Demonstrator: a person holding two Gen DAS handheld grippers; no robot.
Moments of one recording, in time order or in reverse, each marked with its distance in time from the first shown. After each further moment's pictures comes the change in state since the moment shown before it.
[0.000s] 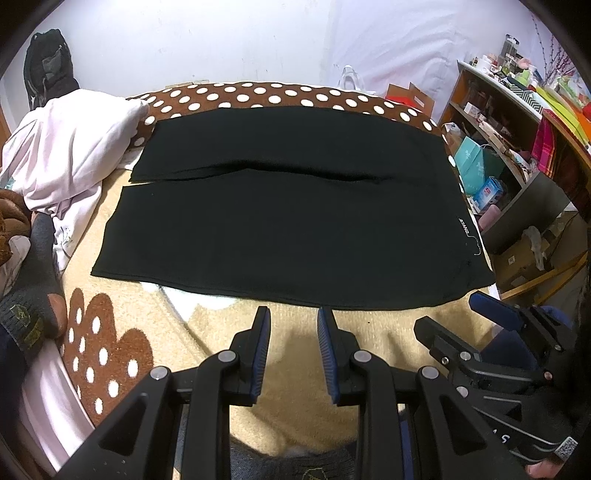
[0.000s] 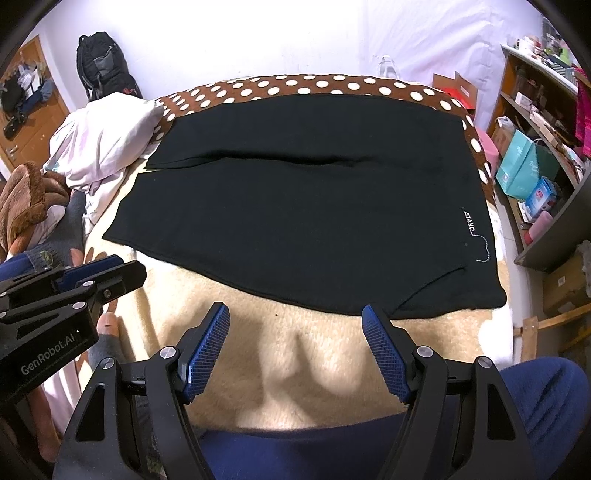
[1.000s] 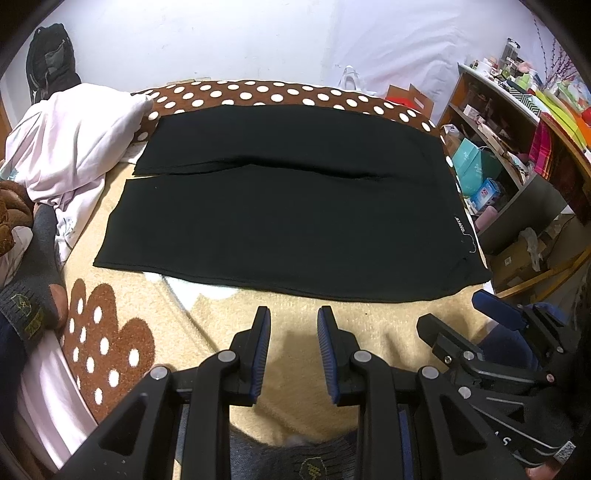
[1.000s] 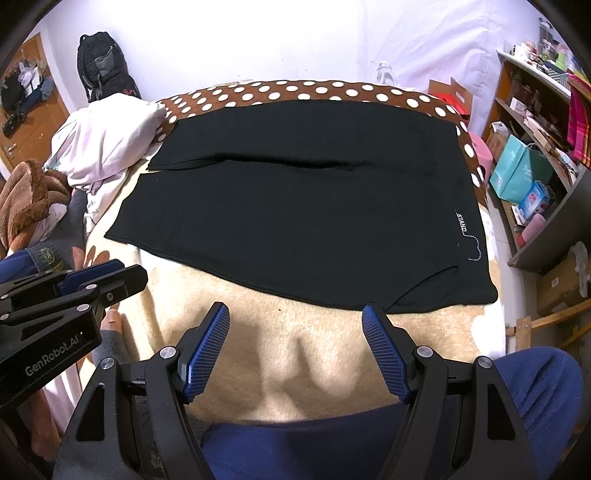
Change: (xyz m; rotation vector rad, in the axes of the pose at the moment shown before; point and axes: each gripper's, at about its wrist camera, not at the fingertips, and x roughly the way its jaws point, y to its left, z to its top) left arm -0.009 0.002 -0.007 -0.016 0.005 -0.010; right arm -0.012 0.009 -0.005 -0.009 -0.016 -0.026
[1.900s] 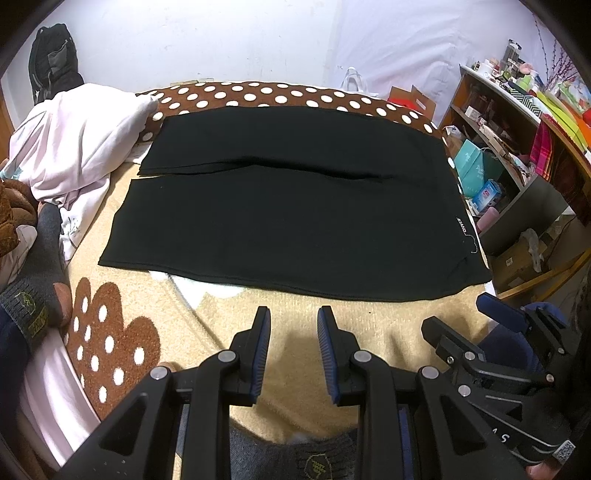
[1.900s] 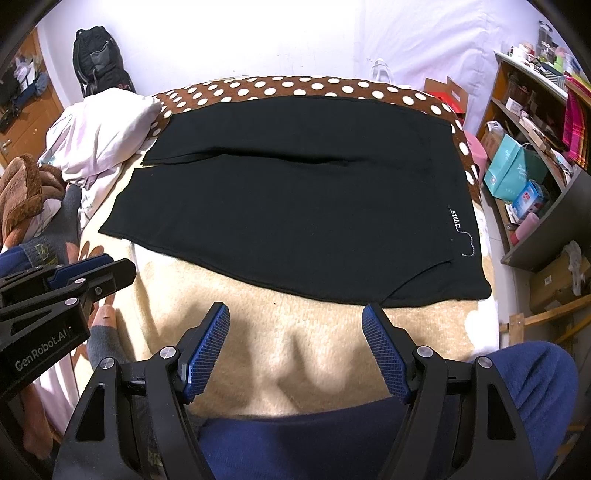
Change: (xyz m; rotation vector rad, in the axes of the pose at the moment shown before) left arm -0.005 0.001 -0.001 -0.006 -0.002 0.008; right arm -0.002 0.002 -0.002 -0.007 0.018 -0.034
